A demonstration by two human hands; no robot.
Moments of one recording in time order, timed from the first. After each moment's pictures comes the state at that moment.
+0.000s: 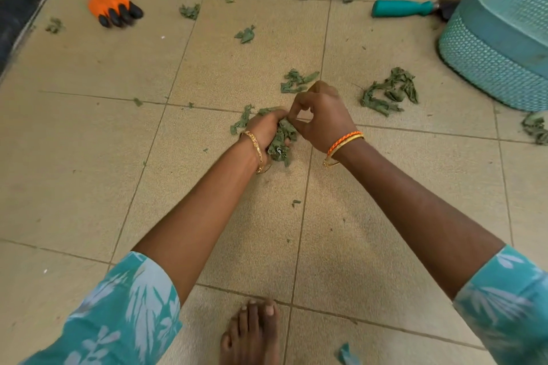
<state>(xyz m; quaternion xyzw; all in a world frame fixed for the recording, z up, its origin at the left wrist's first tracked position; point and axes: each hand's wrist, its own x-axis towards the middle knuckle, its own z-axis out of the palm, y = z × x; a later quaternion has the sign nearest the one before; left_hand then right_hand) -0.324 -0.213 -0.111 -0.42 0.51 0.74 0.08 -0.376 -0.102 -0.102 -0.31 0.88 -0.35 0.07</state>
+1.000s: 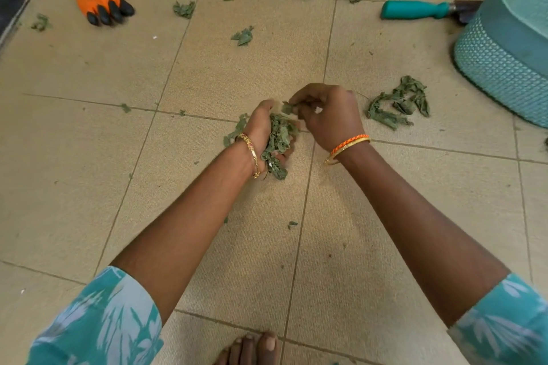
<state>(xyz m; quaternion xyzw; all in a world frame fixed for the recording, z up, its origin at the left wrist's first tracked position) -0.347 -0.221 -0.109 -0.45 0.44 0.77 0.14 -0.408 -0.111 -0.113 -0.24 0.84 -0.48 0.07</state>
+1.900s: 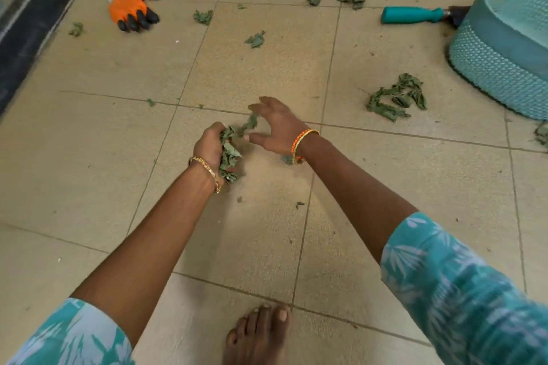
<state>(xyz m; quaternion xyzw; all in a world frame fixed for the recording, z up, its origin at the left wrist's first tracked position) -0.262 -0.262 -0.097 -0.54 0.45 0.71 -0.05 -0.374 -0.170 -0.147 -0.41 0.83 -0.30 0.22</state>
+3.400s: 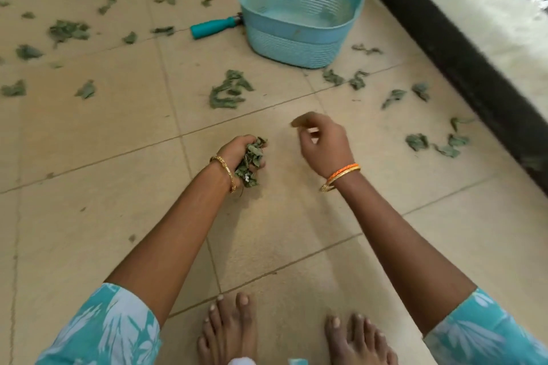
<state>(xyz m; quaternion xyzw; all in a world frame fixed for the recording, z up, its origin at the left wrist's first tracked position) -0.323 -0.057 -0.110 -0.32 0.54 0.71 0.32 -0.296 0.108 -0.088 0.00 0.89 -0.45 -0.08</state>
